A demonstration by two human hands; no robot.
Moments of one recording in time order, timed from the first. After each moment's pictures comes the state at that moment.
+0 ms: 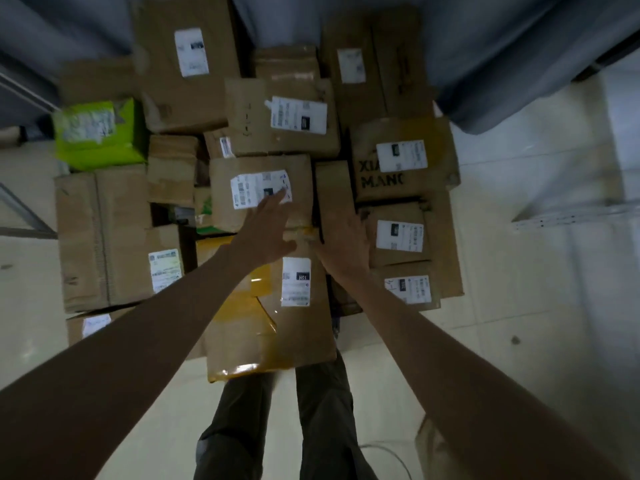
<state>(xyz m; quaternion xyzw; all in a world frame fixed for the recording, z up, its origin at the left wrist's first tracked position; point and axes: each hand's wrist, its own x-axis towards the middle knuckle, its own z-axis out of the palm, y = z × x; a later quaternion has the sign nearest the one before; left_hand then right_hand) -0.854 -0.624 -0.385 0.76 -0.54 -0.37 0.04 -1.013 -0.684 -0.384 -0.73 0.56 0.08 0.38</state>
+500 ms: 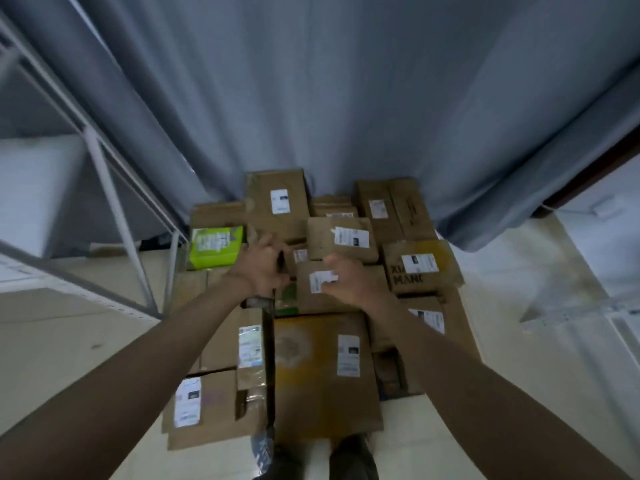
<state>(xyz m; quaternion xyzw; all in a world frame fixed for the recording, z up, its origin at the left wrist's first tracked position) -0.715 -0.509 -0.116 0.81 -0.53 -0.25 0.04 -0.898 -0.610 -0.125 -0.80 0.41 0.08 0.43</state>
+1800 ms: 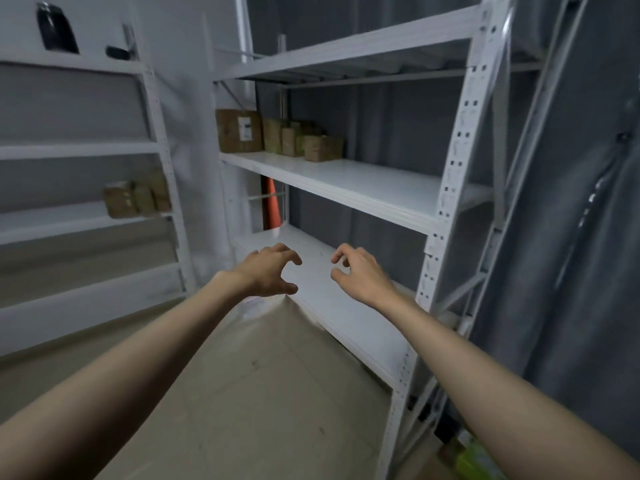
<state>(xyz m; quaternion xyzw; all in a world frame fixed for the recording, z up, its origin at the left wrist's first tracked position) -0.531 0.118 0.228 0.99 -0.13 0.04 0.07 -0.534 -0.096 0.217 -0.94 -0.15 -0.10 0.29</state>
